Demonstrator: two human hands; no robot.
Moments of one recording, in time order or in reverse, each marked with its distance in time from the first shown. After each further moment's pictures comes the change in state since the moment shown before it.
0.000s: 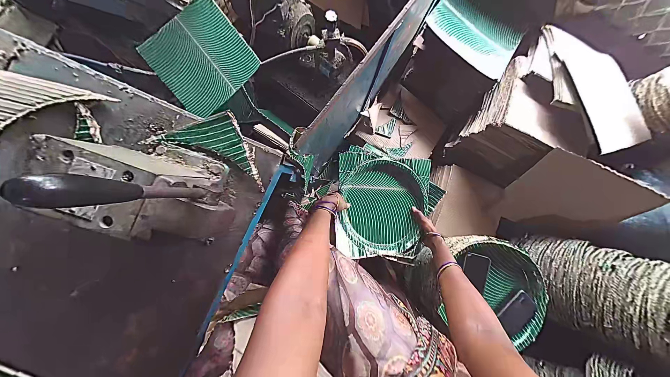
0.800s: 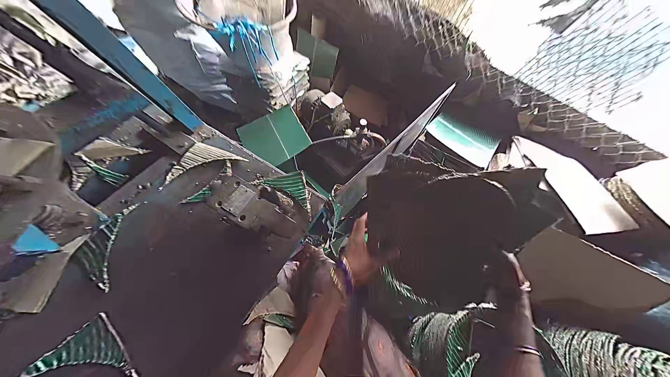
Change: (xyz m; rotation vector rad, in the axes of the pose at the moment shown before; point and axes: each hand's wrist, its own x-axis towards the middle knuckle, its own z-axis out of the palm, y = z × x) left_hand -0.219 0.021 0.007 -0.771 0.704 0.734; right_hand -0.231 -0.158 -0.107 0.519 0.014 -0.714
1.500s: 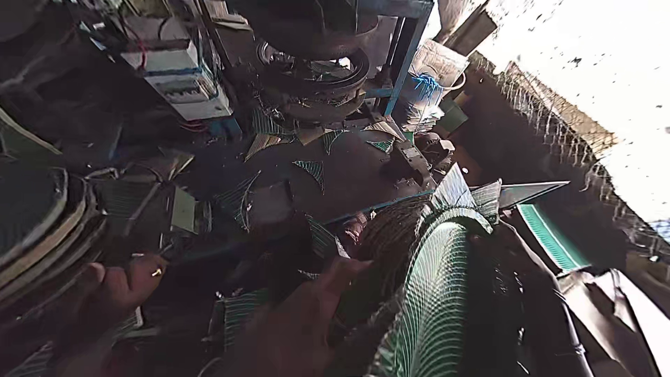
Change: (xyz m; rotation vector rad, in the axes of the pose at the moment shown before) left_hand -0.492 0.052 -0.077 0.209 0.378 0.224; right_hand -0.221 -0.106 0.112 -0.530 -1.287 -0.610
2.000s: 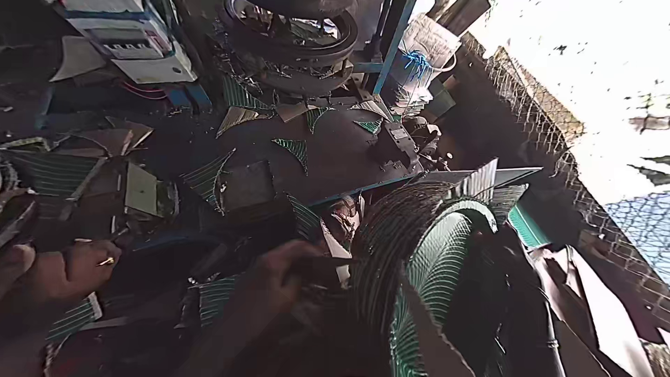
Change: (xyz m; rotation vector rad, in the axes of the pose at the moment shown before) left_hand -0.022 -0.069 0.019 0.188 0.294 -0.085; right_hand -0.038 0.019 -0.008 -0.056 0.178 -0.004
